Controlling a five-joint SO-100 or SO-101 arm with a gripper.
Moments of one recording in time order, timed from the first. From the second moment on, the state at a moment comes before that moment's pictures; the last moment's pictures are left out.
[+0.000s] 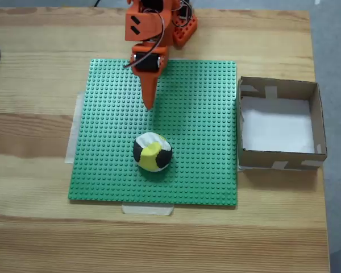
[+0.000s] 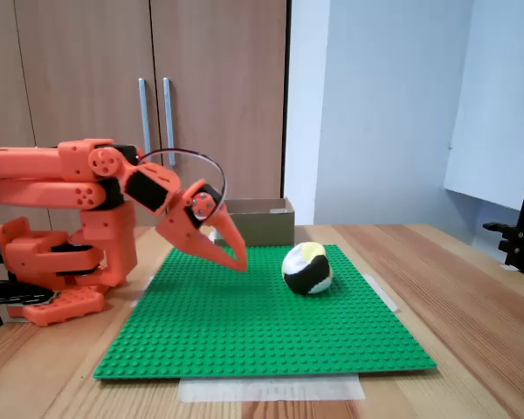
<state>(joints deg) 0.3 179.1 177.4 36.0 -1.5</state>
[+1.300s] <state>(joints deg) 0.3 111.5 109.5 56.8 4.2</state>
